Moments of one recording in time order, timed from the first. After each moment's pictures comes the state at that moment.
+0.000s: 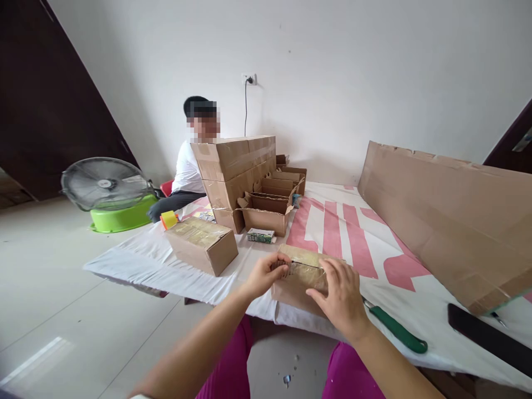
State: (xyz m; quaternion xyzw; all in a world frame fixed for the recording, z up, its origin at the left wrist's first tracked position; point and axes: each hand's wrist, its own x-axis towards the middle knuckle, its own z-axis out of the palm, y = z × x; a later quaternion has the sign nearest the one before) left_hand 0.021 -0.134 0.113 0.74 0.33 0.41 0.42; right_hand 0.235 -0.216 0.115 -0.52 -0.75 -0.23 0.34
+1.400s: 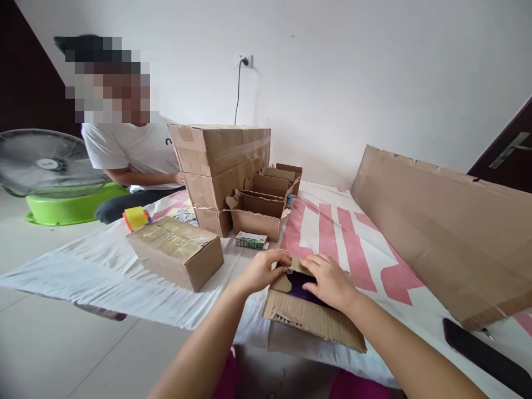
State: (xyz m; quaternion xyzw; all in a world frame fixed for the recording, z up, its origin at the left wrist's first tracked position) left_hand 0.016 -0.066 0.112 0.82 0.29 0.38 0.32; right_hand 0.227 -0.131 0.144 -0.48 -0.86 -0.06 0.19
